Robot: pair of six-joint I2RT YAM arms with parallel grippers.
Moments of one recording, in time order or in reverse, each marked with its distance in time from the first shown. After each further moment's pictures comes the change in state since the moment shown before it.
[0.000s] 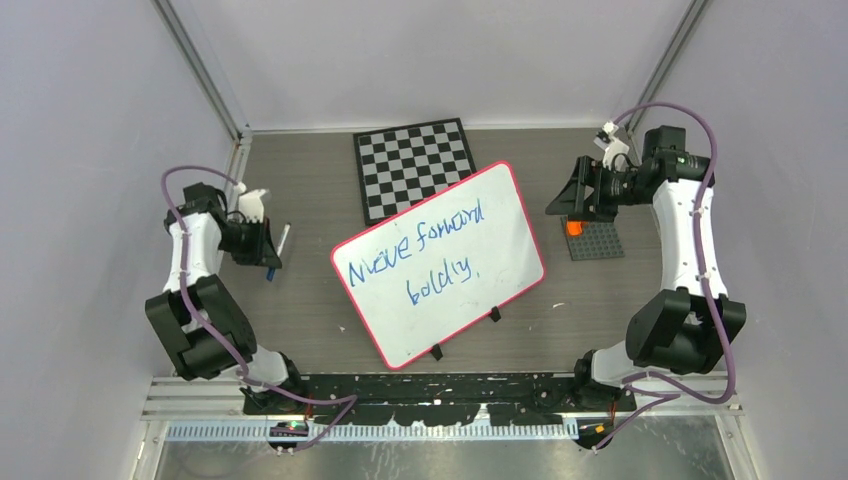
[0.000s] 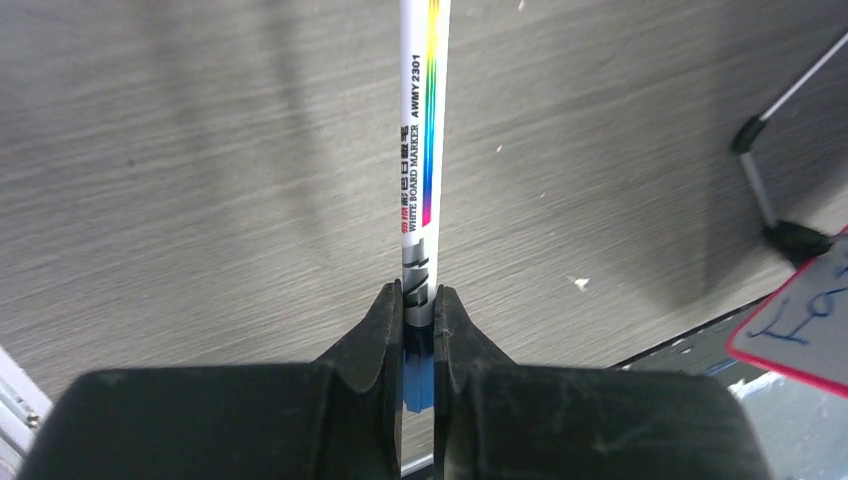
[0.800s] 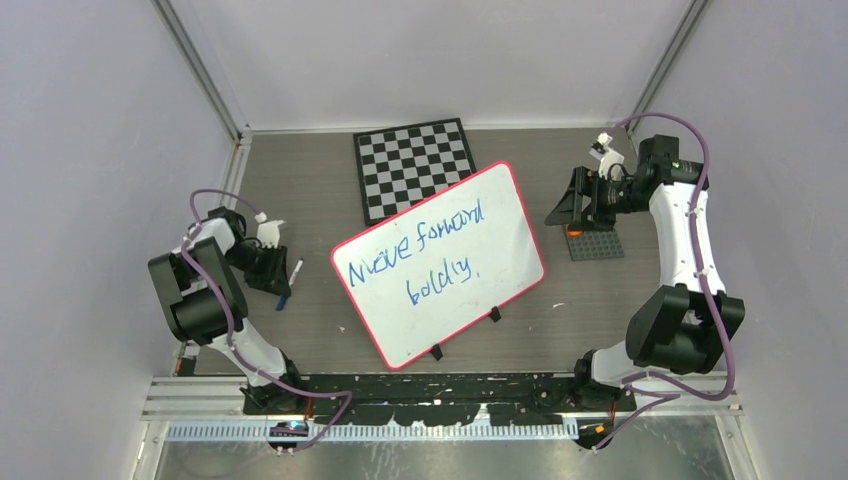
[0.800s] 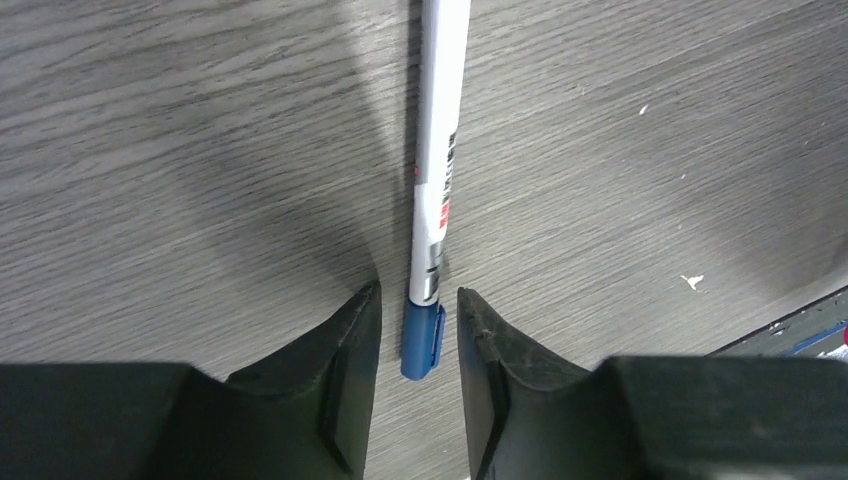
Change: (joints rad) left arm 0.000 0.230 -0.180 0.161 -0.129 0.098; right arm -0.004 0.000 -0.084 -0.007 0.032 -0.051
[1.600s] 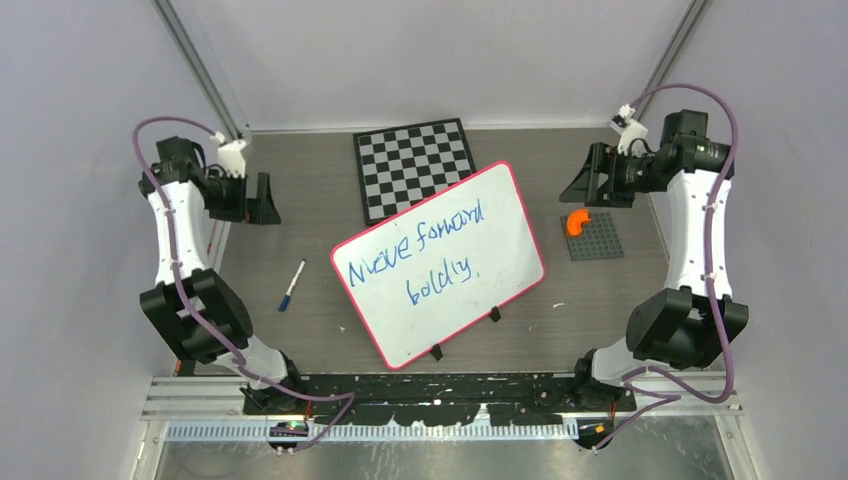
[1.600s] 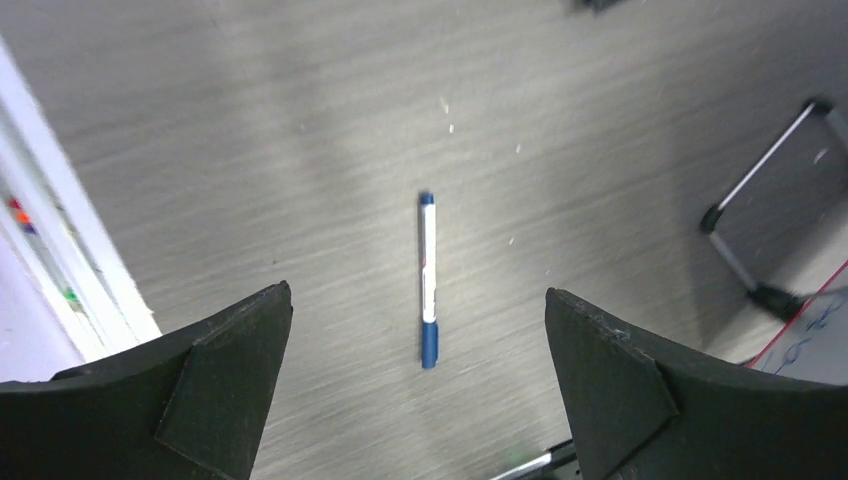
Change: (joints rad) left arm -0.018 -0.115 0.487 -0.231 0.138 -0.076; right arm -0.028 0.032 0.203 -0.062 0.024 -0.023
